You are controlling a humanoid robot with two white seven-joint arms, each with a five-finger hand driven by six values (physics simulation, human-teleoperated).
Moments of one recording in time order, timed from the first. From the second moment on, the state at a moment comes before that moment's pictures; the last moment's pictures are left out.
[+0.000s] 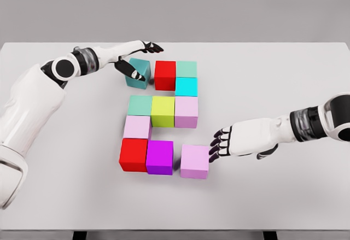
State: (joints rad) left arm -0.92 0.27 -0.63 -0.73 -0.22 -0.38 -0.54; right arm -0.88 -0.96 1.16 -1.76 0.30 -0.61 0.61
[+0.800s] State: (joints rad) left arm -0.96 0.47 -0.67 -0.77 -0.14 -0.39 -0.60; right arm -0.91 -0.93 1.16 -1.75 0.30 -0.61 0.61
